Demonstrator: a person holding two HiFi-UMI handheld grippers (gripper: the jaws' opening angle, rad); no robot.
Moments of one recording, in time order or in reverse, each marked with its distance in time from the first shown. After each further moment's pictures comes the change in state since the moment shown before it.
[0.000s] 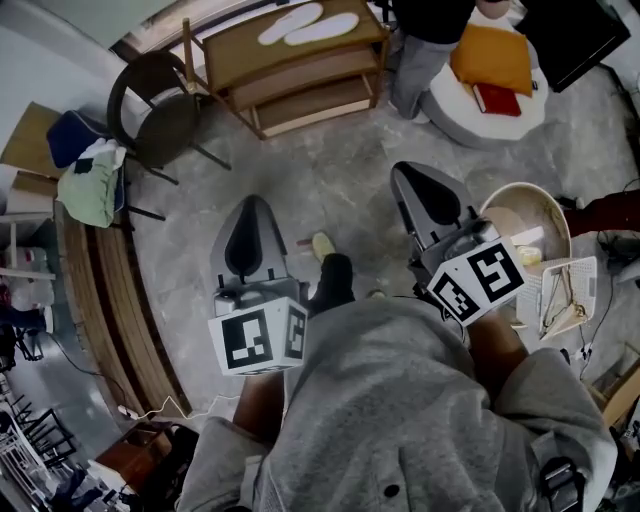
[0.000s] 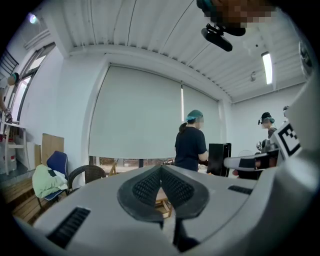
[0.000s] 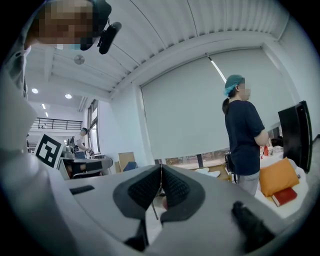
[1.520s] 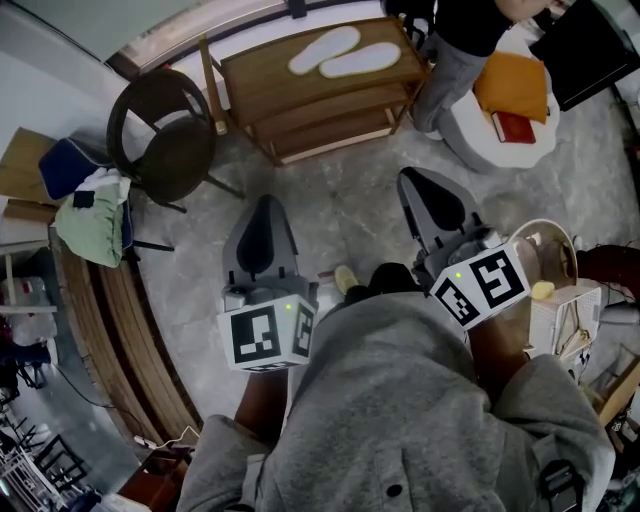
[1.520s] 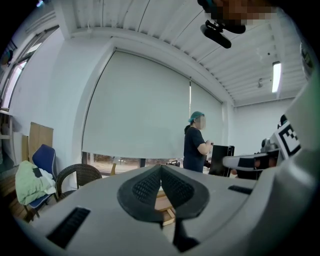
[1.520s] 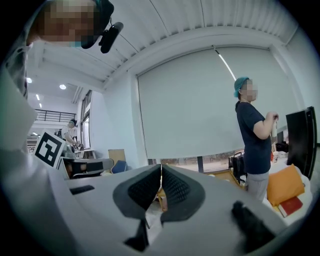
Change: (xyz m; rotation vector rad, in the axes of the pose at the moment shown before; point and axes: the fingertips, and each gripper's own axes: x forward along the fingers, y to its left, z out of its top) left arm 0.167 0.155 0.013 -0.059 0.036 -0.068; right arm 0.220 -0.007 0.018 -0.043 0.040 -0.064
